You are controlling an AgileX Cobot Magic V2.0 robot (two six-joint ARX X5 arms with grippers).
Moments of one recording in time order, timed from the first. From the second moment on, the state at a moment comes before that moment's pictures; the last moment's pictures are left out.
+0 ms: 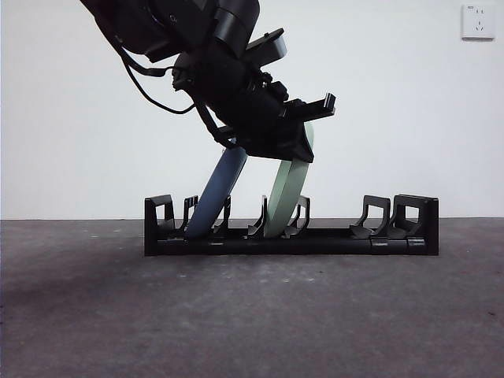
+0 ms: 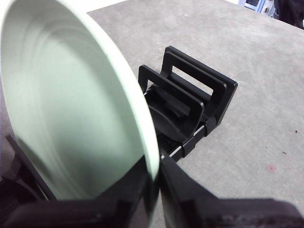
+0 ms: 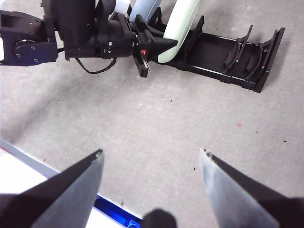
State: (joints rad) left arm -0.67 1.92 1.30 0.20 0.06 -0.03; right arm 0.31 0.91 1.51 -1.34 -0.26 -0.02
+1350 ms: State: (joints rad) left arm -0.72 1.34 1.34 -0.63 0.13 -0.04; right arm 0.31 0.92 1.51 -1.35 -0.31 -0.07
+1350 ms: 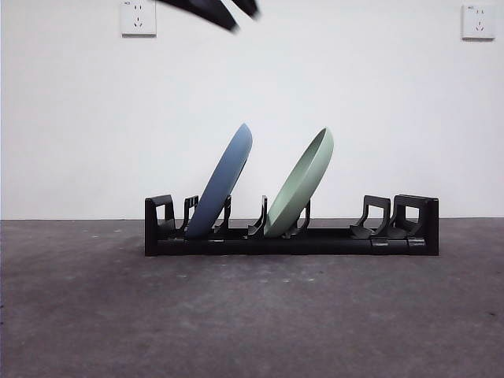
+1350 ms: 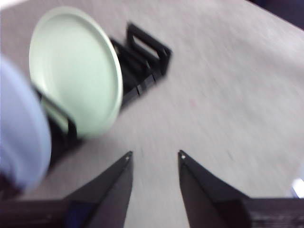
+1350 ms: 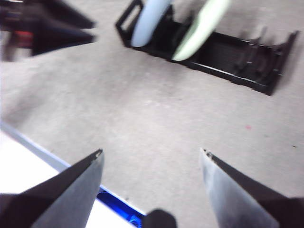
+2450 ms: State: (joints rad) left arm -0.72 0.91 1.34 -1.05 0.13 -0.04; right arm 0.31 0.94 1.51 -1.35 -0.38 -0.10
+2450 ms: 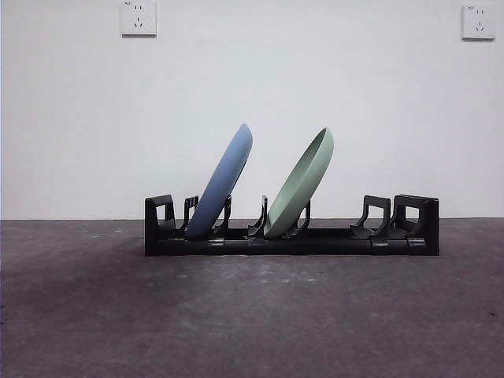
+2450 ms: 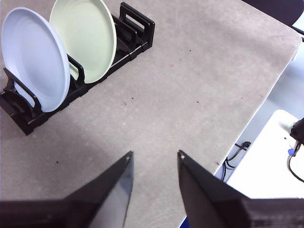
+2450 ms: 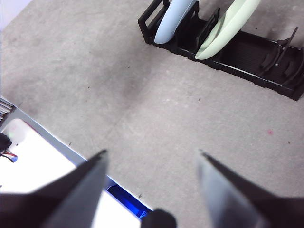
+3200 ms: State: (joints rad) left arm -0.72 0.91 1.34 -1.05 0.13 -0.02; right arm 0.31 0.97 1.51 -1.35 -0.34 -0.09
